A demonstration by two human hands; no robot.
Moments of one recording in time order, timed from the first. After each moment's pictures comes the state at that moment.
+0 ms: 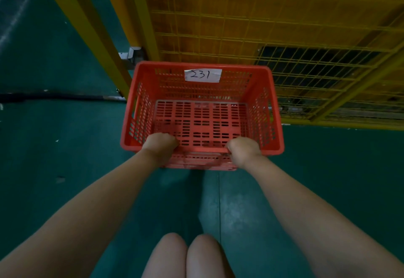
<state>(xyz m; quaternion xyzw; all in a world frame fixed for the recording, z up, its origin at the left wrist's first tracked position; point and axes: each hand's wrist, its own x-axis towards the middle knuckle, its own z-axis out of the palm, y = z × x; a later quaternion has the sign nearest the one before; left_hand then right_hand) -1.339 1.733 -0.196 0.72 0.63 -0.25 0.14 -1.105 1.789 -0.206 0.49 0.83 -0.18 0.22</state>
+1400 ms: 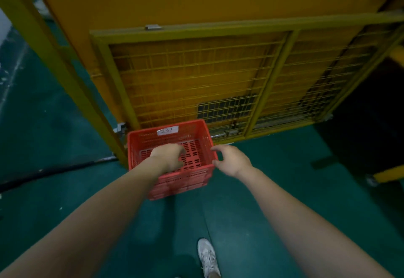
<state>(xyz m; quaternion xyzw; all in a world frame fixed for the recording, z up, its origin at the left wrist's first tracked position) -1.264 1.673 0.175 0.76 0.58 -0.12 0.25 -1.056 1.640 0.186 0.66 0.69 -0.29 -0.01</state>
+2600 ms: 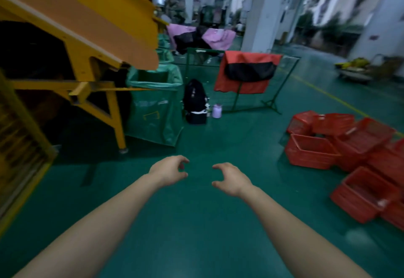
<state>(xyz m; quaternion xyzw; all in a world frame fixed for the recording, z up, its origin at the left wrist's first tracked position) -0.736 1.127 0.291 0.97 -0.06 -0.10 0.23 -0.743 0.906 0.289 0.97 0.09 -0.11 -0.17</state>
